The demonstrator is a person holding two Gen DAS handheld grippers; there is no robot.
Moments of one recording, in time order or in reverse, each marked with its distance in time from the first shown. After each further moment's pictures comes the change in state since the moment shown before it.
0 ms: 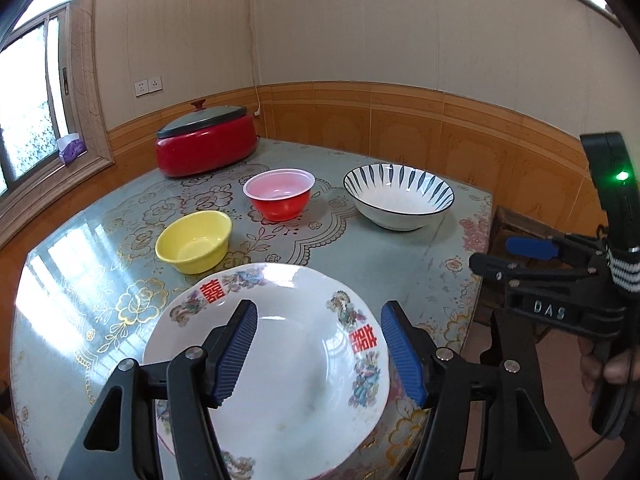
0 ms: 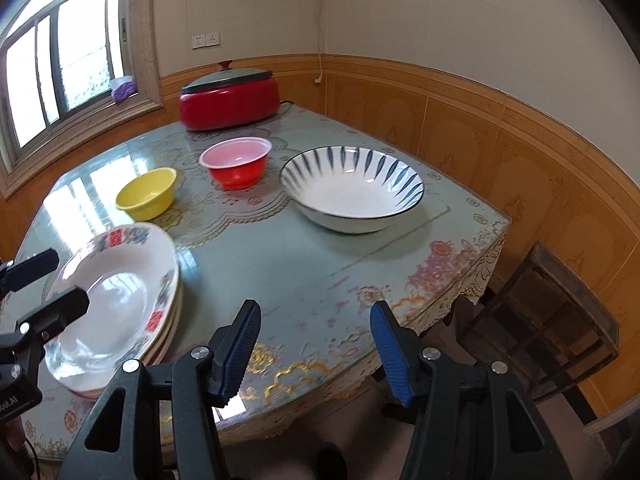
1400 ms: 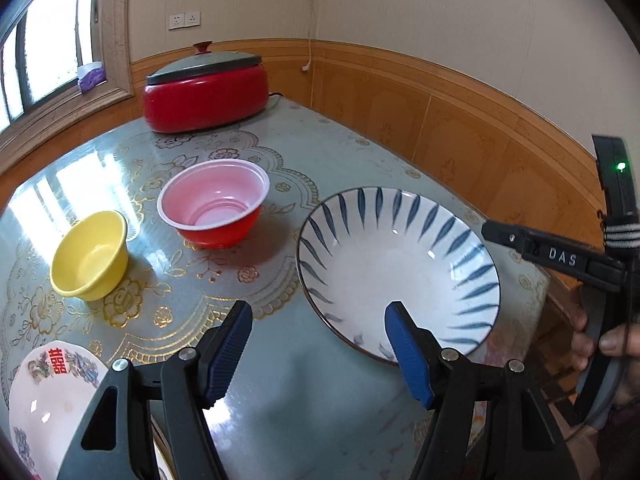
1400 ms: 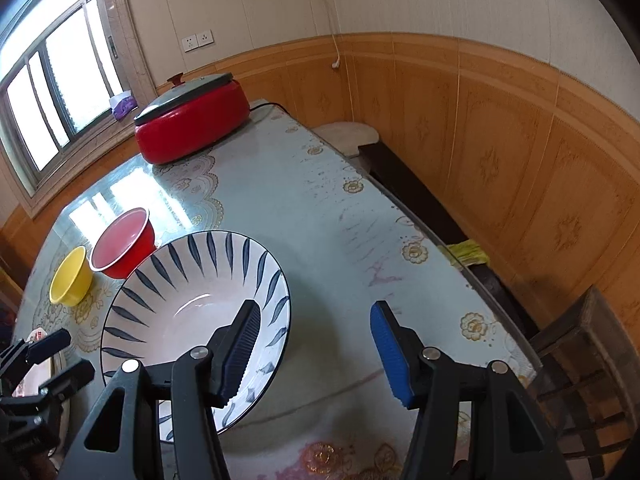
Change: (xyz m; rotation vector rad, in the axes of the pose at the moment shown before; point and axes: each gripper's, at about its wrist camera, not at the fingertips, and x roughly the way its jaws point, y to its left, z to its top) left arm 0.178 -0.074 0.110 -0.285 0.147 0.116; right arm 0.180 -0.173 0.146 -0.005 0.101 0.241
